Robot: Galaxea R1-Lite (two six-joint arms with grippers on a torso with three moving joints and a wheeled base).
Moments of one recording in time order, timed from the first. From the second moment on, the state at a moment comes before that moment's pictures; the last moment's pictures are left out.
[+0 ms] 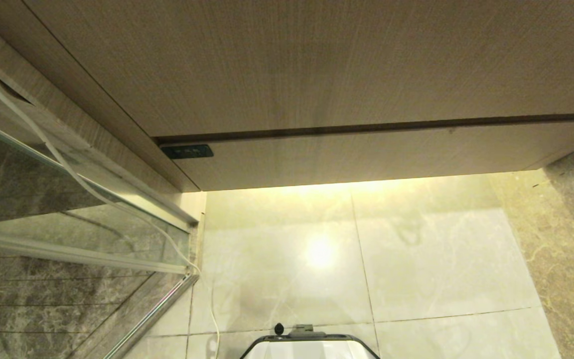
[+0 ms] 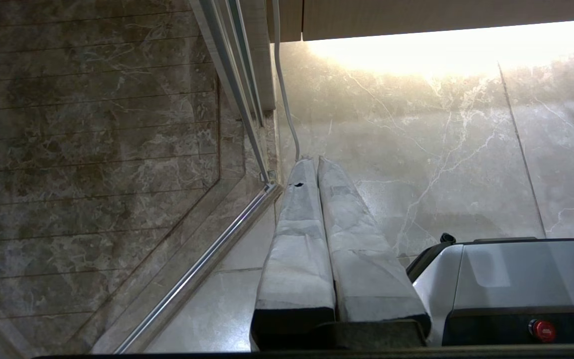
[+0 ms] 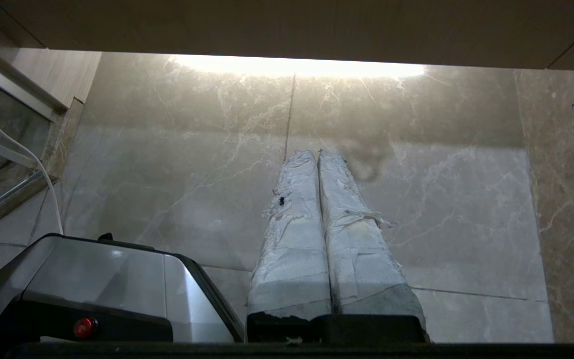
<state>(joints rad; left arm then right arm) 0.00 0.00 0.00 0.00 0.00 0.00 0.14 0.00 0.00 -0.11 0.01 -0.07</state>
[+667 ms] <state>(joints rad) 0.00 0.00 0.00 0.00 0.00 0.00 0.14 0.00 -0.10 -0.05 0.01 -0.10</state>
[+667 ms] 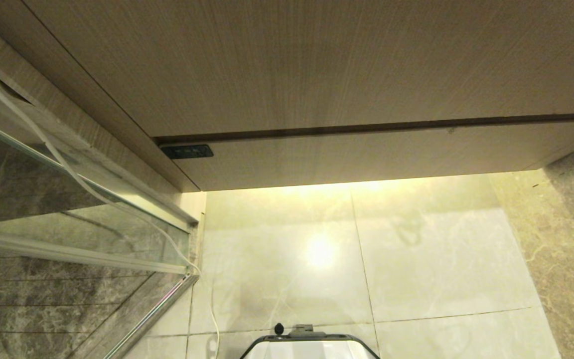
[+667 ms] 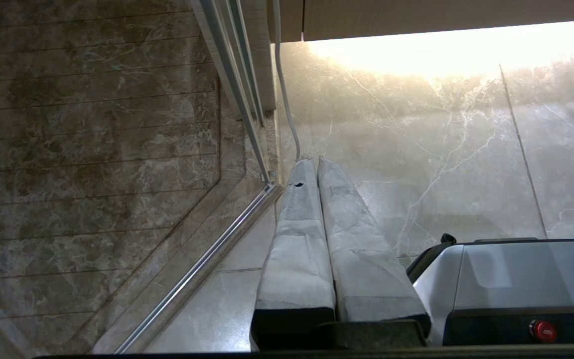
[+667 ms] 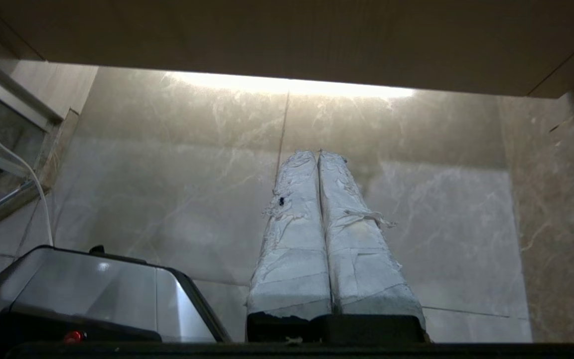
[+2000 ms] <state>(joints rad) 0.00 0.00 0.00 0.00 0.00 0.00 0.13 1.04 -1.27 0.57 0.18 -0.28</state>
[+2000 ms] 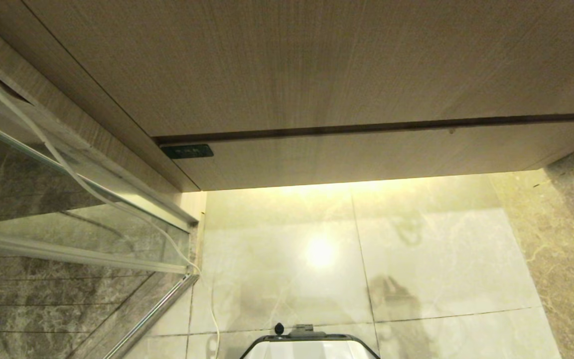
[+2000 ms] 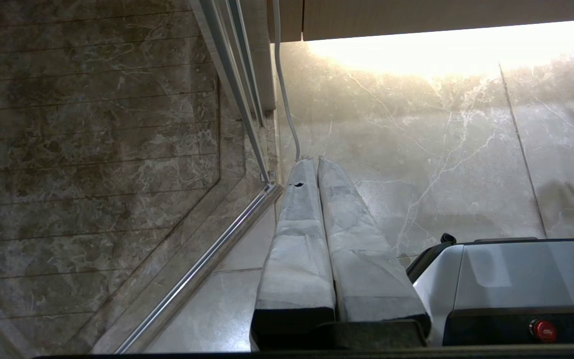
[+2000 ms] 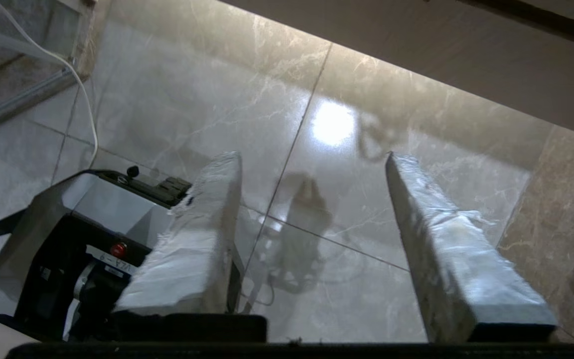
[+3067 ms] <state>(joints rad) 0.00 0.00 0.00 0.00 0.00 0.00 0.09 1.51 -1.10 -0.01 0.11 -0.84</state>
